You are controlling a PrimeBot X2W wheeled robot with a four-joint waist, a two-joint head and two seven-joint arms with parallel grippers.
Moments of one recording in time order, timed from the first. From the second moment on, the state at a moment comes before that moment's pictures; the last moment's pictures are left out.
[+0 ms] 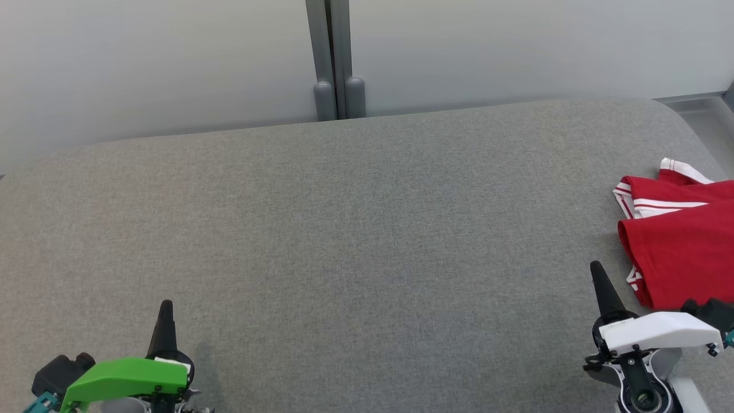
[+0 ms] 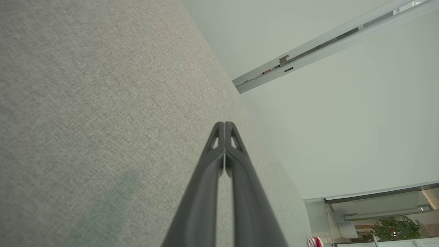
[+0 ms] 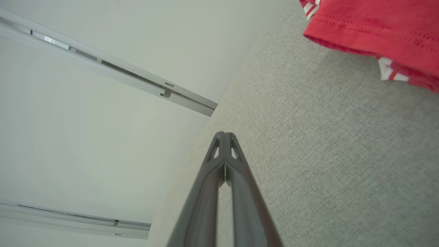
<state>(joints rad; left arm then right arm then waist) -0.04 0.05 0.05 0.28 -1.12 -0.09 -0.02 -0.13 -0.04 -0.08 0.33 1.13 0.13 -0.02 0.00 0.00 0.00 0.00</state>
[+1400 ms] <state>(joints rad) -0.08 0.05 0.10 0.26 -1.48 -0.12 0.08 -0.12 -0.05 -0.10 0.27 1.48 0.13 0.08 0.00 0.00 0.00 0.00</state>
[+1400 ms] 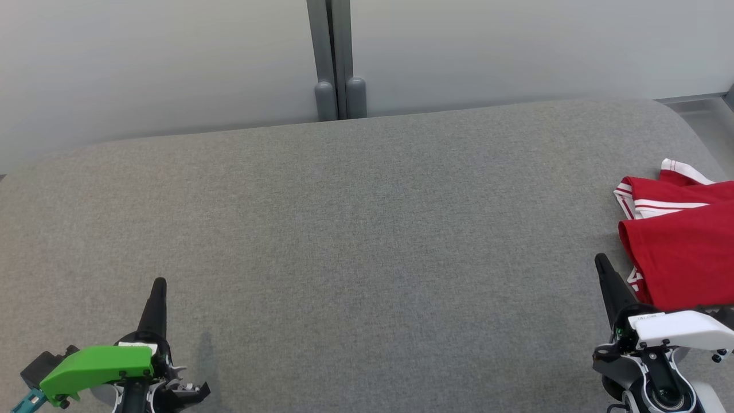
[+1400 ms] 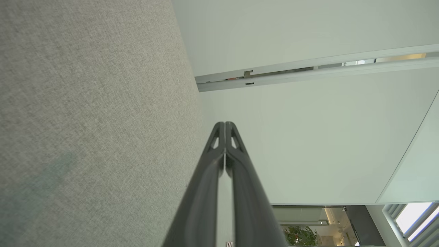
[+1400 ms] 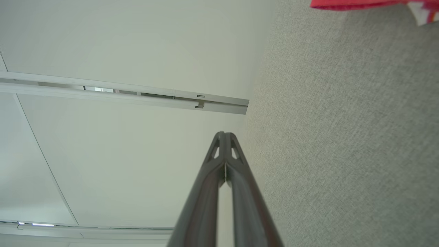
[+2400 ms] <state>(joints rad) -0.10 0.05 0.11 0.25 -1.61 -0.13 0.11 -0.11 -0.05 -0.11 0.25 1.61 0.13 0.11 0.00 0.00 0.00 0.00</state>
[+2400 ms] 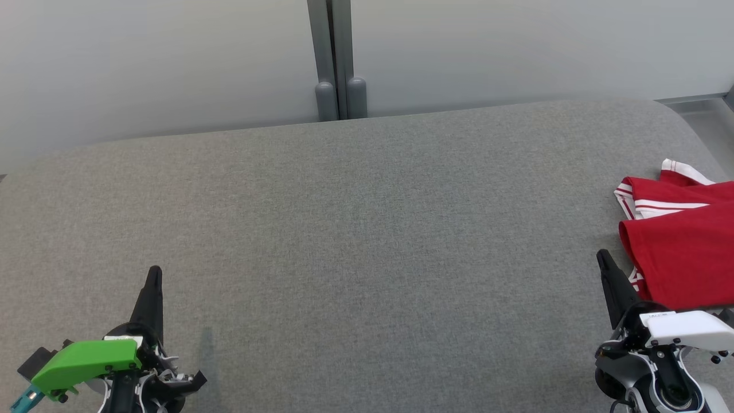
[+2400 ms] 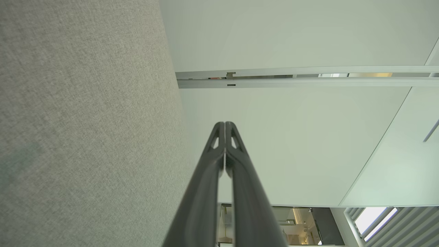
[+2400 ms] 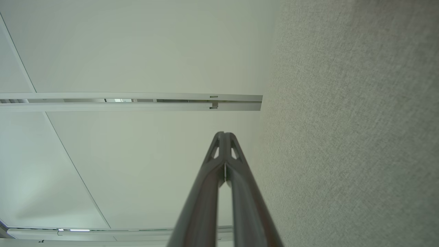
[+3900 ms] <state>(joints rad) -0.10 0.05 0.11 0.25 -1.61 -0.13 0.11 -0.11 -0.05 -0.11 0.25 1.61 0.13 0.11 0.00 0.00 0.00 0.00</state>
